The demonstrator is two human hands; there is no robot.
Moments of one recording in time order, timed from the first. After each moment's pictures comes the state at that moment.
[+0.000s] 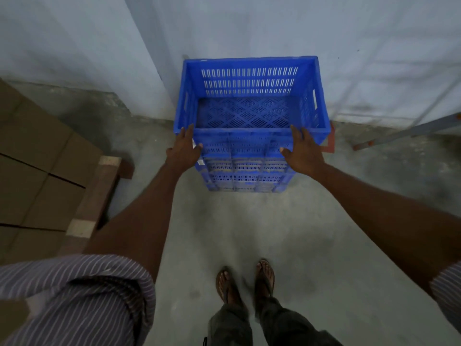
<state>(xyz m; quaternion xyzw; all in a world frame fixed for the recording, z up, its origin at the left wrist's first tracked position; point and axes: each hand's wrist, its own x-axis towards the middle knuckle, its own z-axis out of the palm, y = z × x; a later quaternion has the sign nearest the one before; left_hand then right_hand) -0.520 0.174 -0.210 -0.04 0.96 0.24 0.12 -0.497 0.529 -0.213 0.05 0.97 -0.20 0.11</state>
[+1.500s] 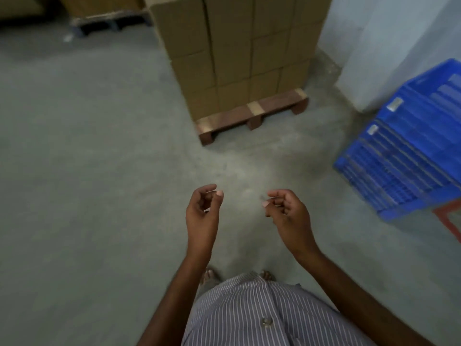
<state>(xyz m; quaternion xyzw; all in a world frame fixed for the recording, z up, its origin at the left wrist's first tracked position) 0.370 0.295 -0.069 -0.52 0.54 0.54 -0.39 0.213 0.398 -0.066 -0.27 0.73 -0.54 0.33</state>
